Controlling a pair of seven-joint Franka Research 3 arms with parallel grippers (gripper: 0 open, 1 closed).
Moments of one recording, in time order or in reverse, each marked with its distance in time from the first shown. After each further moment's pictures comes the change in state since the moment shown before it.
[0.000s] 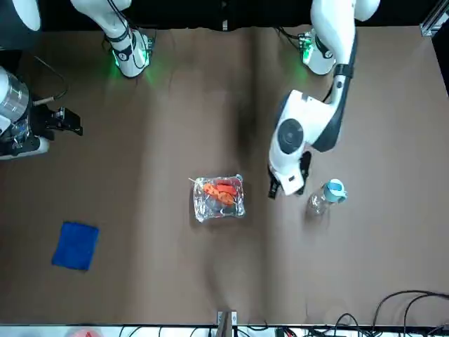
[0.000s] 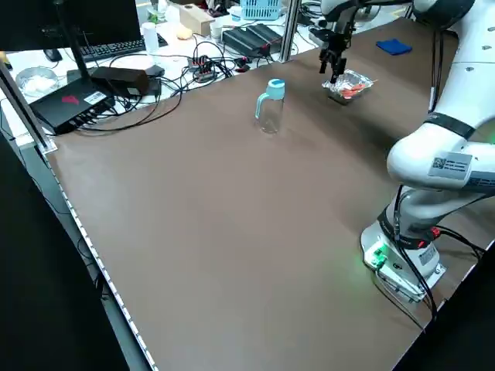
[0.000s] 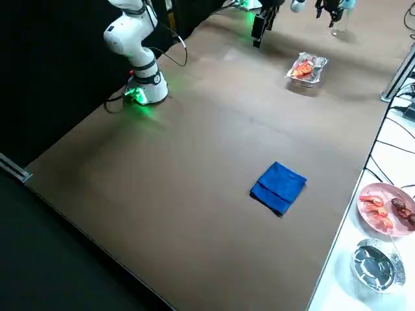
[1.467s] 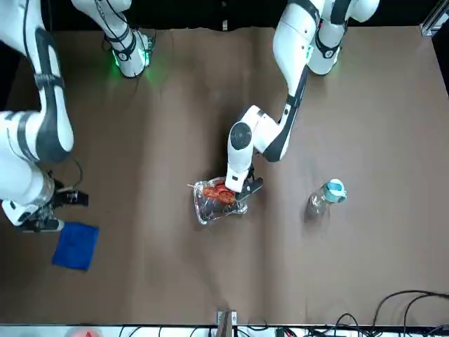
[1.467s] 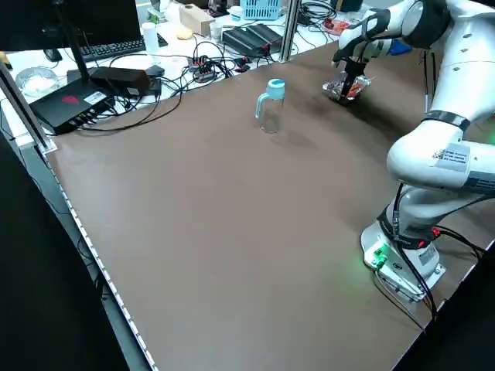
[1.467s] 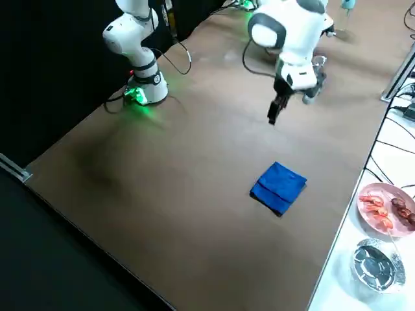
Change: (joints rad) left arm -0.066 0.276 -0.130 0.130 0.019 0.284 0.503; right arm -0.067 0.360 -0.040 -0.028 -0.099 0.483 0.009
